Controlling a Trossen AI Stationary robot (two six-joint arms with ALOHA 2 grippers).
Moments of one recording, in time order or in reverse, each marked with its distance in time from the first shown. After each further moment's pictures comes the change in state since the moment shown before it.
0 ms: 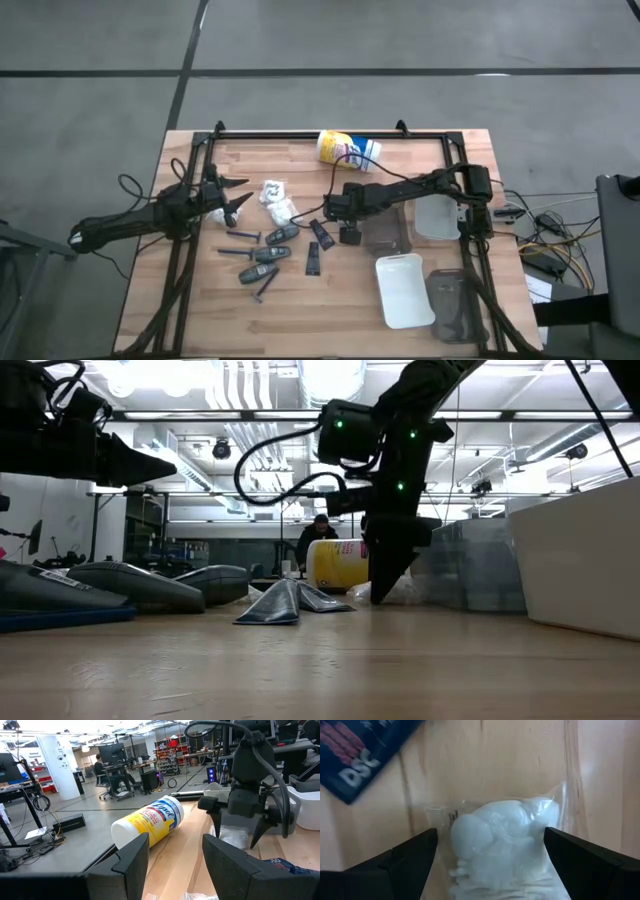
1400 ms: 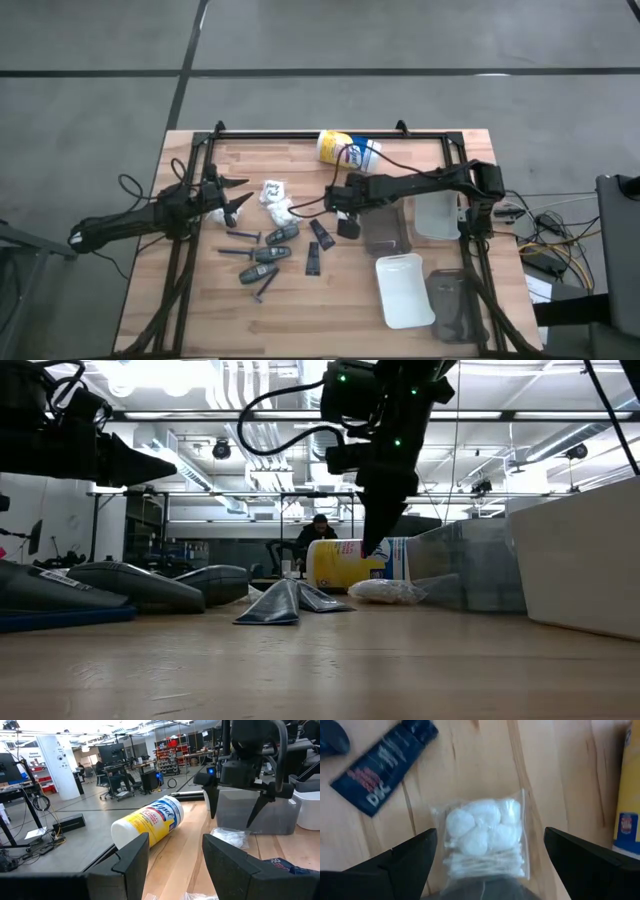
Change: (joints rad) left arm 0.000 0.000 0.000 0.000 0.000 0.000; right arm 0.000 -0.084 0.087 -0.140 0.052 0.073
